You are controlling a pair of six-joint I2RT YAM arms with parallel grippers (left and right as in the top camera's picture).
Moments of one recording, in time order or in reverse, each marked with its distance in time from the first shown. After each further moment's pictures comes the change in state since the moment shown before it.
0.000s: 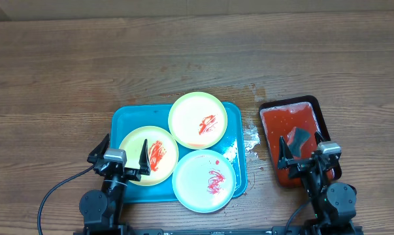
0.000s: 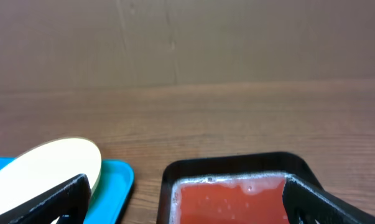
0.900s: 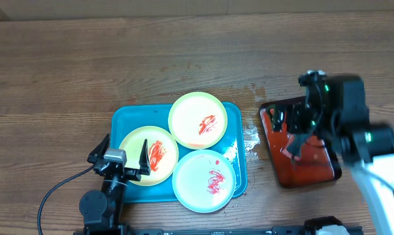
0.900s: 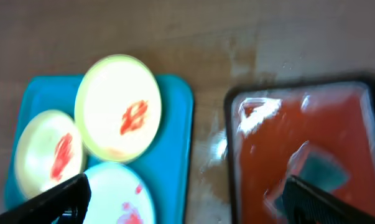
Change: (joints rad) left arm 0.000 0.000 0.000 0.000 0.000 0.000; right arm 0.000 1.184 1.155 -0.835 -0.239 0.072
